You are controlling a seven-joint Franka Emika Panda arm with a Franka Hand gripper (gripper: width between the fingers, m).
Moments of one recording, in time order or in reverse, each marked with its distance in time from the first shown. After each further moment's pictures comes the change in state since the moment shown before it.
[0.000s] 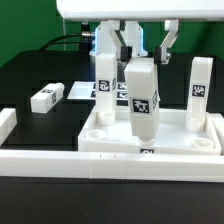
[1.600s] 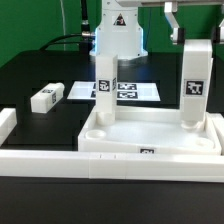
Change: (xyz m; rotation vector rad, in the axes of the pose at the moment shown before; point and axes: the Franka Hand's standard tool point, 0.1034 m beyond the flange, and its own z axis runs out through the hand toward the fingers) arm -0.036 -0.044 -0.019 0.032 0.041 -0.108
